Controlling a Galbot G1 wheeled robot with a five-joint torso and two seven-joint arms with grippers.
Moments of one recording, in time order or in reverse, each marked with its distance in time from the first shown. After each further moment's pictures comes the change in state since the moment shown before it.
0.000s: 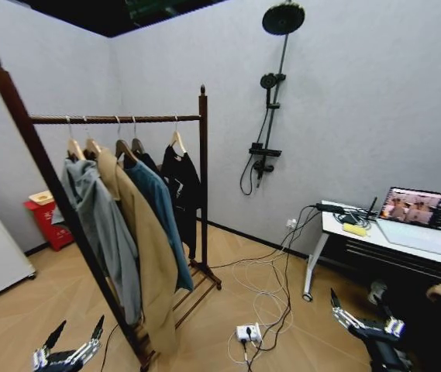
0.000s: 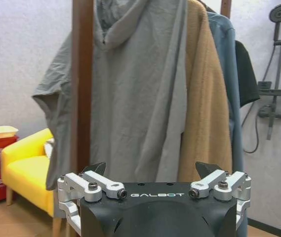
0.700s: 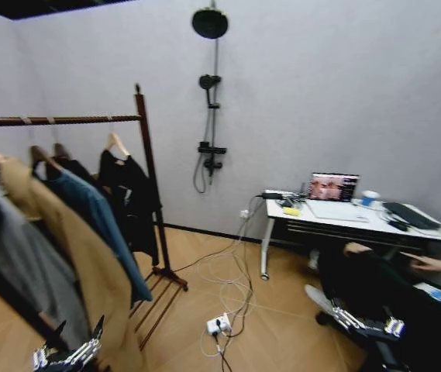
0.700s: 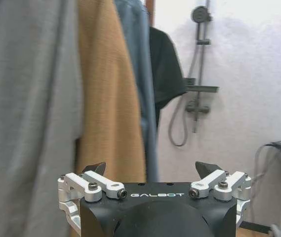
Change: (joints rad) left arm 0.000 0.000 0.000 0.000 0.000 0.000 0.000; right arm 0.000 0.000 0.000 0.000 0.000 0.000 0.000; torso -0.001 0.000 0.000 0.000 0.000
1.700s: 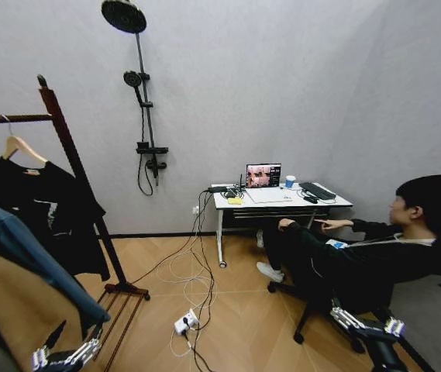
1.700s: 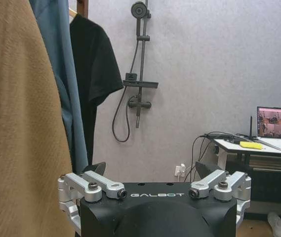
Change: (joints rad) left arm 0.000 0.000 0.000 0.000 0.000 0.000 0.000; right arm 0.000 0.000 0.000 0.000 0.000 0.000 0.000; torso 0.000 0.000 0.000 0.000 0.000
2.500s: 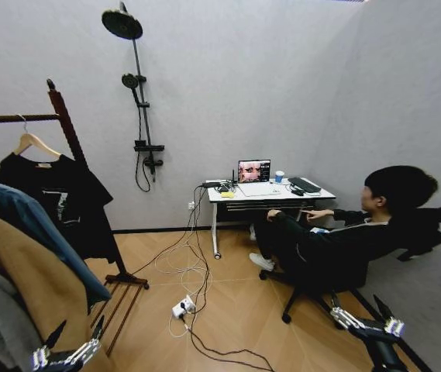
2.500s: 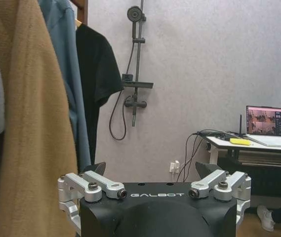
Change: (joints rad) left arm 0.000 0.000 0.000 0.000 0.000 0.000 0.000; right arm 0.000 0.000 0.000 0.000 0.000 0.000 0.000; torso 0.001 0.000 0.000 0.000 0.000
